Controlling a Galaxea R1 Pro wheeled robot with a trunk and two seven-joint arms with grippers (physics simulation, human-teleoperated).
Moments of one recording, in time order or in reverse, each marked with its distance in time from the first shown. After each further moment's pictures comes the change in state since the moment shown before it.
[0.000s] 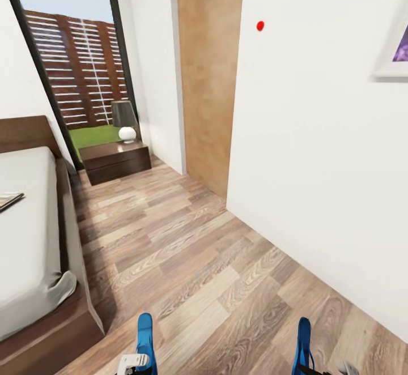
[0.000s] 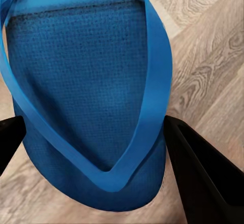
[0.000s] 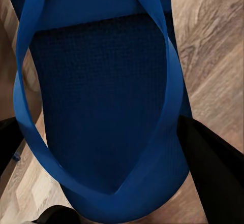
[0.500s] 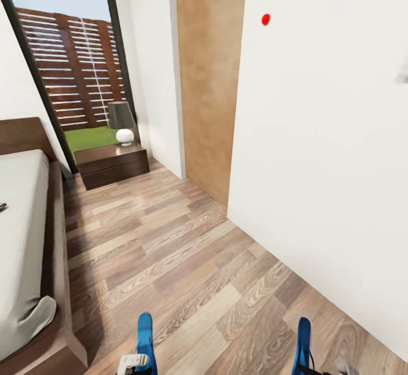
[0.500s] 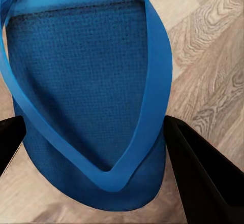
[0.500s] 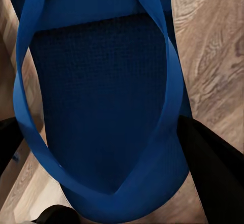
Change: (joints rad) left arm 0.000 0.000 0.000 0.000 0.000 0.001 0.000; right arm 0.000 0.000 0.001 0.000 0.001 0.000 -0.001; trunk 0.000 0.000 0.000
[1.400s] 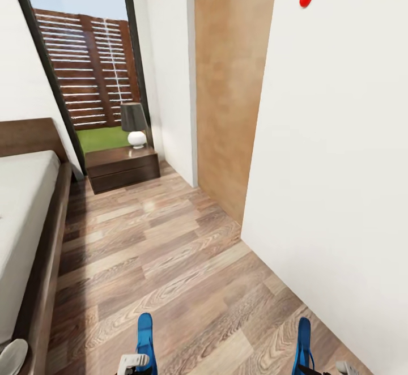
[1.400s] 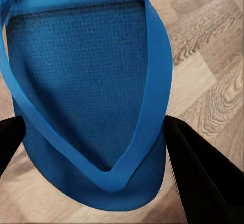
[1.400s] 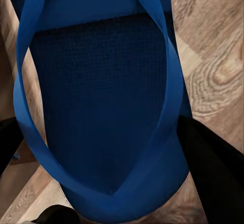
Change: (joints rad) left arm 0.000 0.000 0.000 0.000 0.000 0.000 0.000; right arm 0.000 0.000 0.000 0.000 -0.001 0.000 -0.001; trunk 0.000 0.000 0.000
